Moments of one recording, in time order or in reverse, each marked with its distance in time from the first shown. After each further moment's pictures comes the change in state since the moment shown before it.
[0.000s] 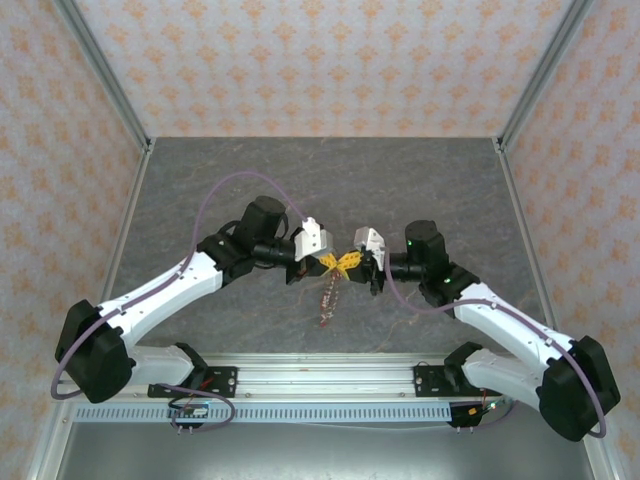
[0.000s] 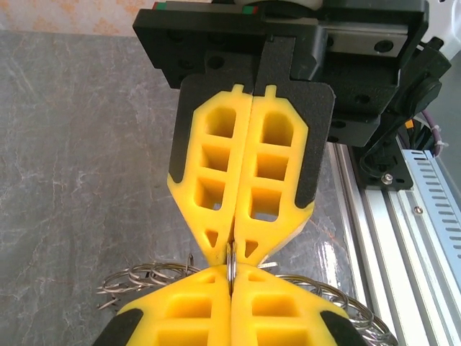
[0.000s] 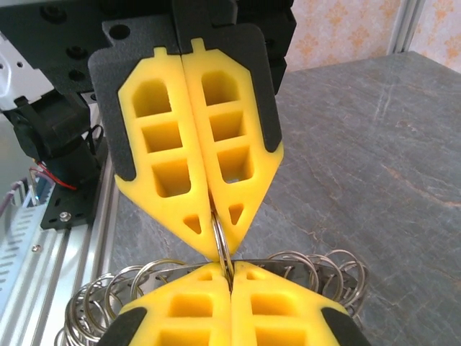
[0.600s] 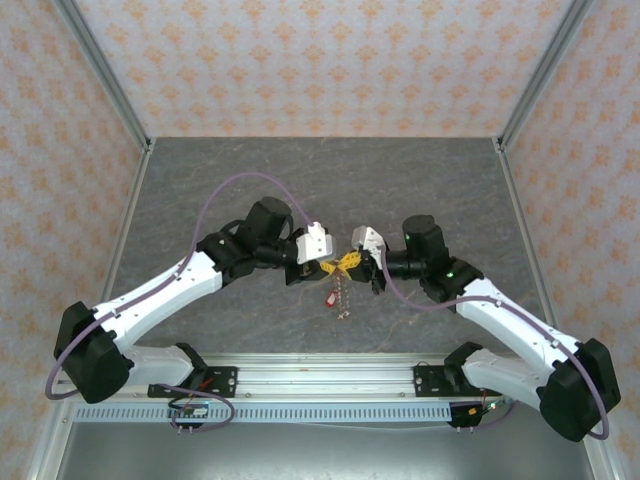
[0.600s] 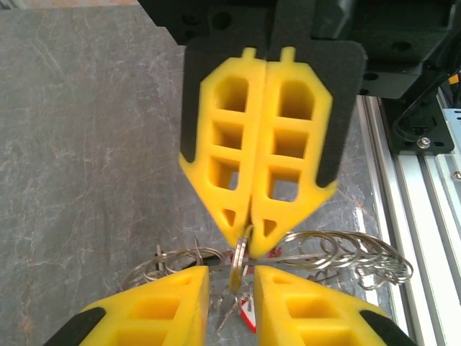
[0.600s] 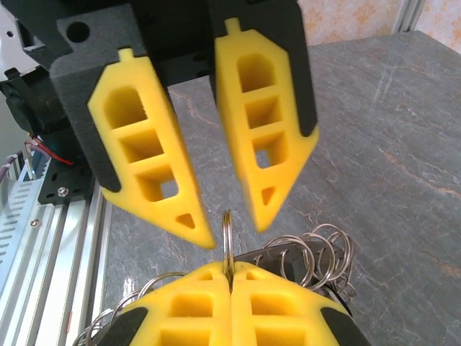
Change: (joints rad) left arm -0.047 0.002 0.084 -0.157 -0.167 0.100; right arm 0.015 -0.002 0.104 -0.228 0.041 -0.121
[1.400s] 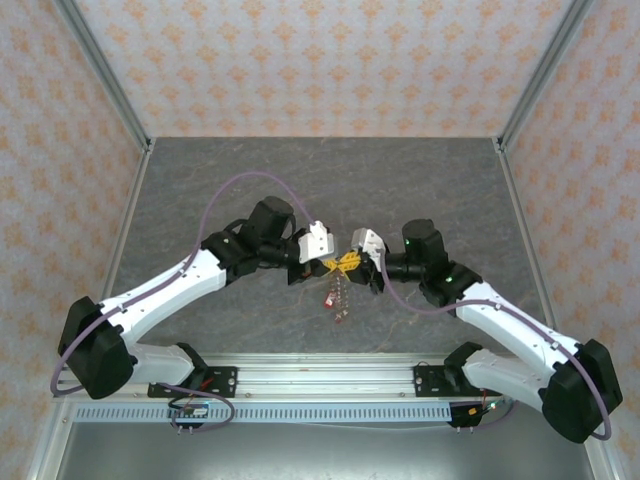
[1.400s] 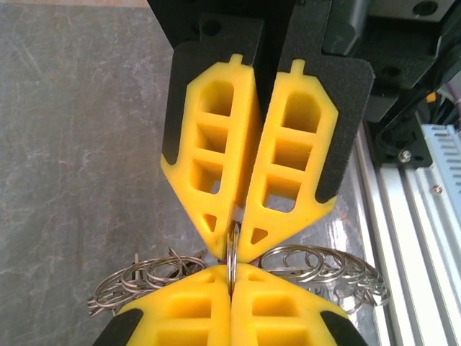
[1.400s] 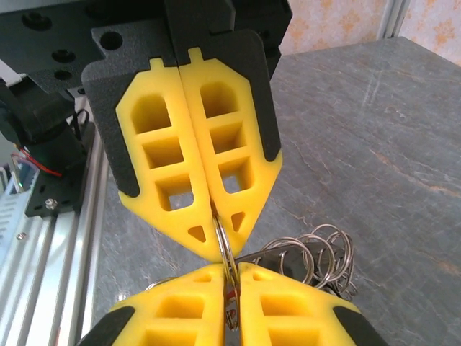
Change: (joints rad) left arm 0.021 0.014 -0.067 0.108 0.097 -0.077; right arm -0.002 -0.015 -0.102 0.177 0.010 0.102
